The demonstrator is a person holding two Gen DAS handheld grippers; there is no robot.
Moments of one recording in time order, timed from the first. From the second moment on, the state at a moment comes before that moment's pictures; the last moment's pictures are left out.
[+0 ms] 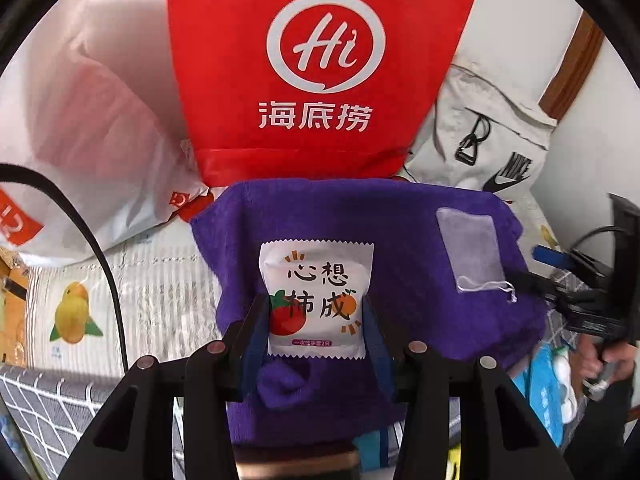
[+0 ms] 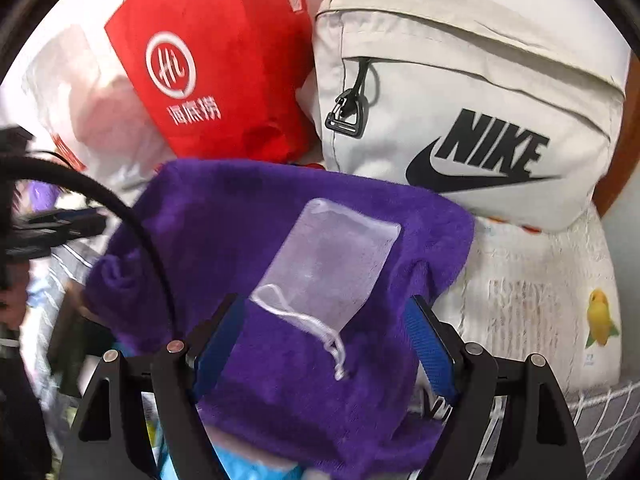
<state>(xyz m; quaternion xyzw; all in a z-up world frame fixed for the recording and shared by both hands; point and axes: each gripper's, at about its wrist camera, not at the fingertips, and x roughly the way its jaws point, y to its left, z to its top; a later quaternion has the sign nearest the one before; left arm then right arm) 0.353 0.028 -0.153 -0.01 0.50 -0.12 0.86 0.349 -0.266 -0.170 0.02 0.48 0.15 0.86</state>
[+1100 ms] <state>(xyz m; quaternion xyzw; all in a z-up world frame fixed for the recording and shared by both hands) 0.413 0.007 -0.174 0.01 0.55 -0.07 0.83 0.215 -0.267 -0.129 -0.08 0.42 0.03 0.90</state>
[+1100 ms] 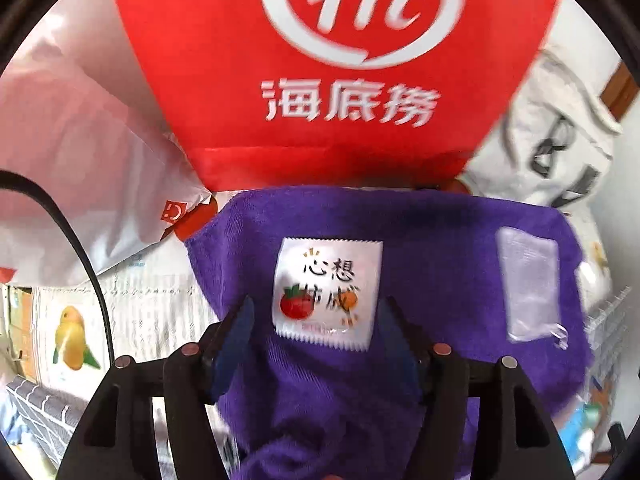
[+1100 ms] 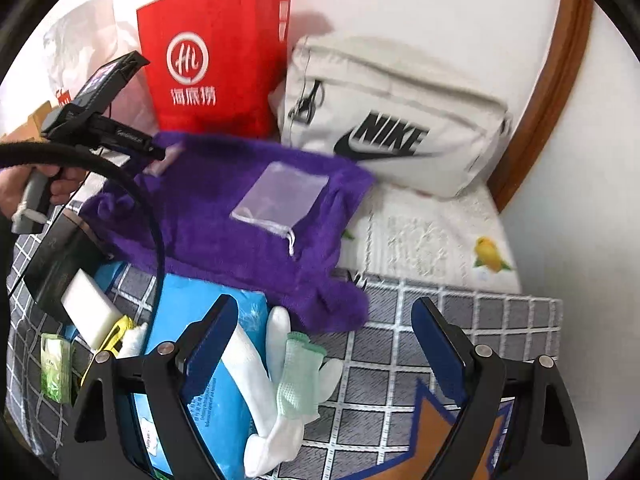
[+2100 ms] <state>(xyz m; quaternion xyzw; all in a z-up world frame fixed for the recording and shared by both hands) 0.105 0.088 -0.129 -0.17 0.52 -0.10 0.83 0.170 -0.307 -0.192 0.10 0.45 0.08 0.88</state>
